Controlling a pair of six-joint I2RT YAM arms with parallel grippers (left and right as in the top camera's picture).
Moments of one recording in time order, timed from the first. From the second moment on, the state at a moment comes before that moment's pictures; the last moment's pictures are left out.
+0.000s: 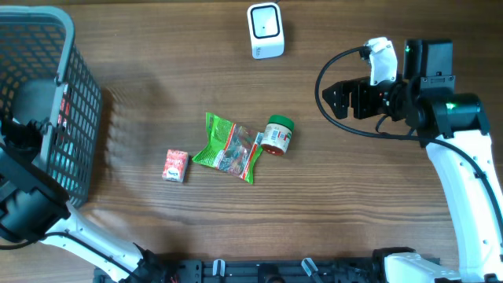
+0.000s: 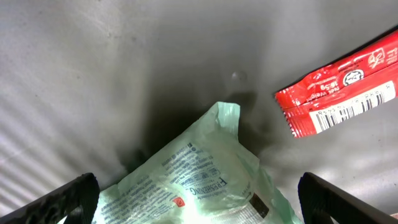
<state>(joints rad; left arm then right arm) 0.77 2.11 1.67 -1.19 0.06 -0.27 0.08 1.37 1.31 -0.86 -0.42 -0.05</state>
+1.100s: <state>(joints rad) 0.72 1.88 2.04 -1.31 0.09 -0.31 0.08 1.37 1.31 -0.86 -0.42 -0.05</state>
